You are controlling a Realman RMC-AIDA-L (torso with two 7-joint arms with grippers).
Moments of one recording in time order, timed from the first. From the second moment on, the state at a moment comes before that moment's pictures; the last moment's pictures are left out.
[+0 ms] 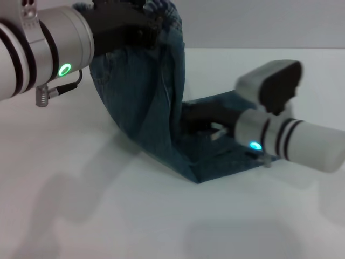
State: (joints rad) left arm -0.18 -2.06 -1.36 -1.99 2.65 -0.82 0.18; right arm 0.58 2.08 -2.02 -0.62 2.50 0.44 -1.88
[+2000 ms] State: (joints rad) left arm -0.34 -2.06 -0.93 -1.44 2.38 -0.33 0.21; right arm 0.14 2.07 -1.39 -0.73 2.47 0.55 -2.14
